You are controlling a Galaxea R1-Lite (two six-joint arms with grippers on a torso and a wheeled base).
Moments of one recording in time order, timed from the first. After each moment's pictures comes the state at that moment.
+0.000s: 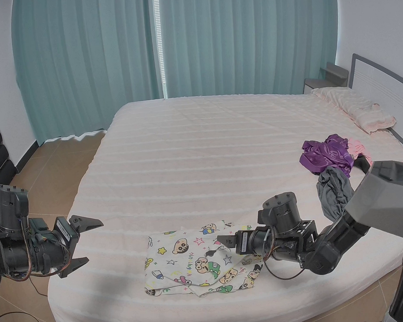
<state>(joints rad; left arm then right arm) -0.20 1.28 -0.47 -0.16 -0.16 -1.10 0.69 2.19 -0.80 -0.77 -0.09 0.53</state>
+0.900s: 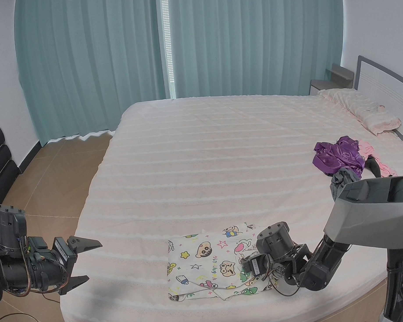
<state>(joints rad) -0.17 1.23 -0.36 -0.17 -0.23 -1.10 0.67 2.27 -0.67 -0.81 -0.41 0.21</state>
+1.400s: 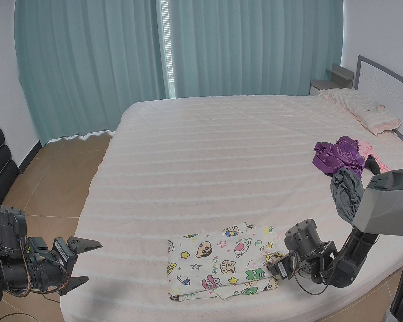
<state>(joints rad) -0.17 1.23 -0.36 -0.17 -0.23 -1.10 0.58 2.14 -0.48 -0.81 -0.42 0.01</state>
